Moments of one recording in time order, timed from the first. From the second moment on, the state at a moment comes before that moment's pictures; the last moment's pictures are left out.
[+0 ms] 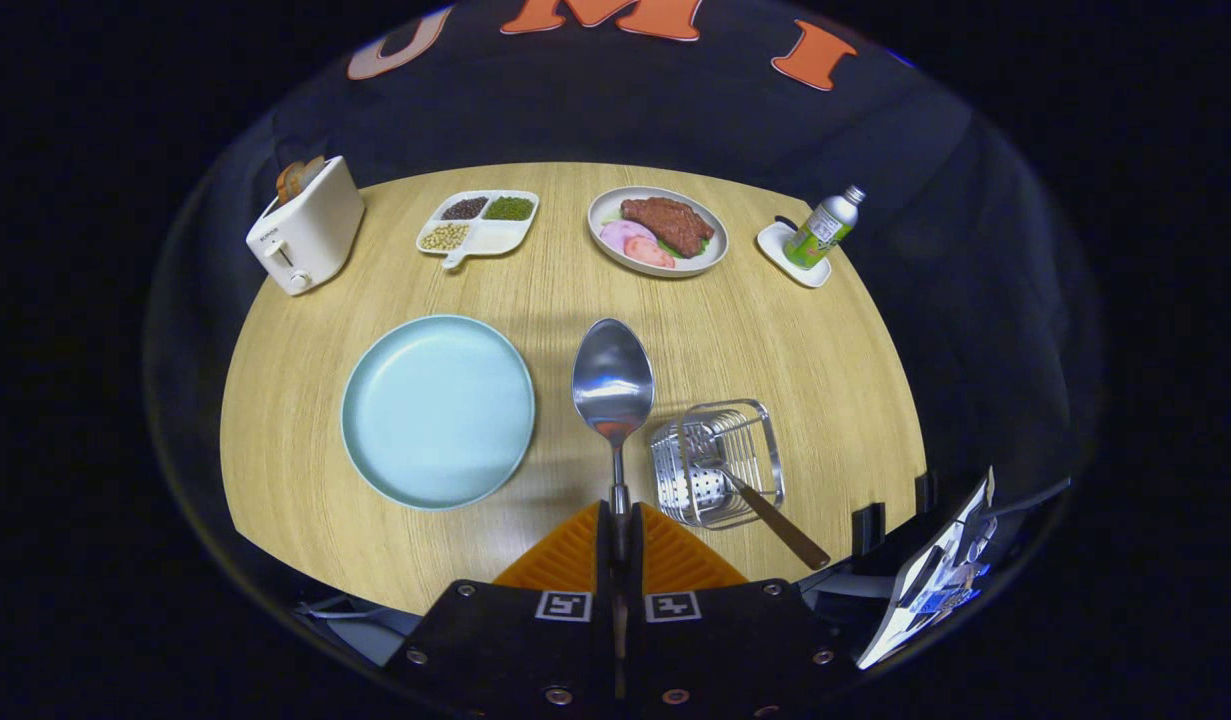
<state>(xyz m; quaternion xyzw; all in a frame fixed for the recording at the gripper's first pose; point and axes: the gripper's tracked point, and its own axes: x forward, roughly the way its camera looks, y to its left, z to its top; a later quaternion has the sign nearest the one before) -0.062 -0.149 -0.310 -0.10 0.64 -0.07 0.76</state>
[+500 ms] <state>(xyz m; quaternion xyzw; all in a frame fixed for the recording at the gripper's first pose) -0.093 -0.200 -0.318 -0.09 0.69 -0.08 0.71</state>
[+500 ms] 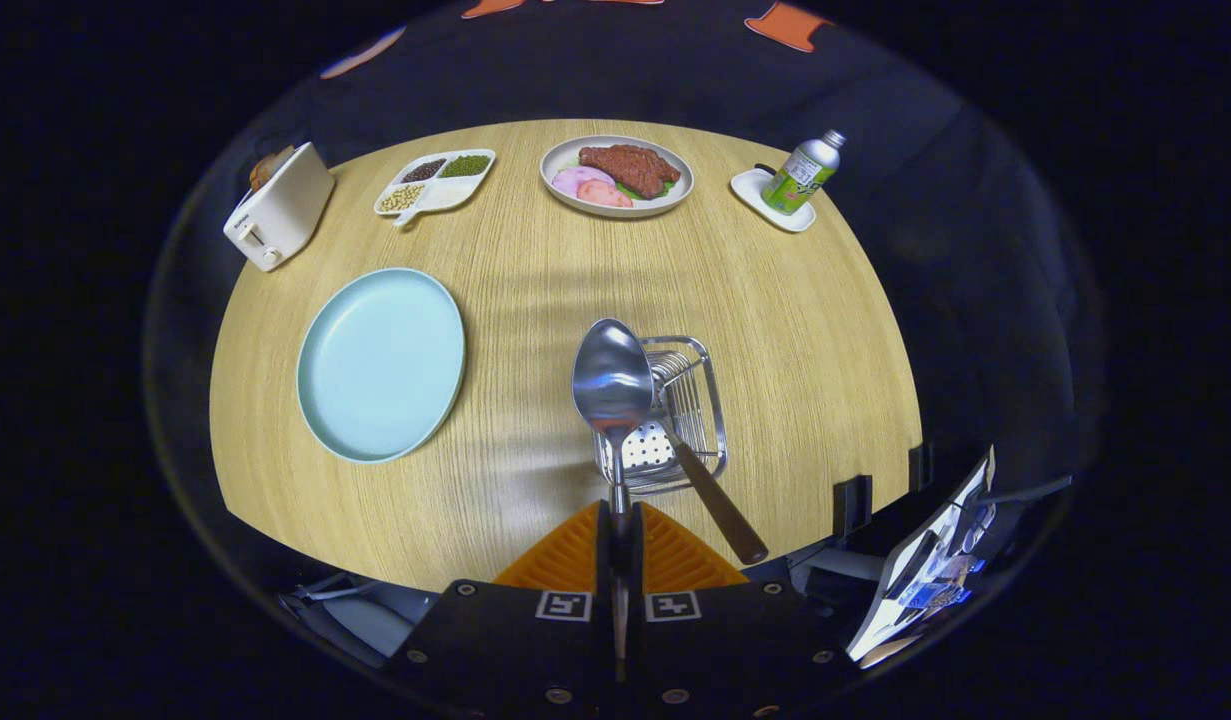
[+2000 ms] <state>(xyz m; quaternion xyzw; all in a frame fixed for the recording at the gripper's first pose) -0.069 -0.214 -0.316 -0.08 0.75 -0.07 0.65</state>
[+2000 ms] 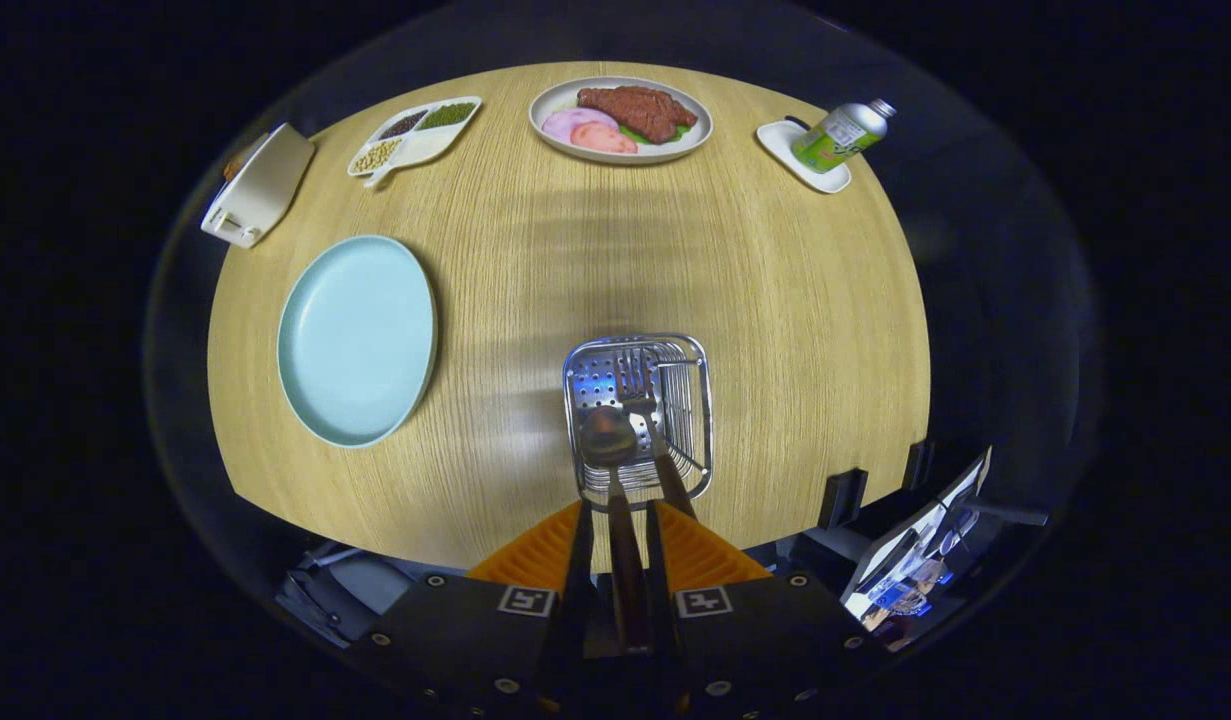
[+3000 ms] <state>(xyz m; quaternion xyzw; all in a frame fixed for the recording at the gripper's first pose) 0.050 -0.098 -0.022 0.02 0.17 0.00 0.98</state>
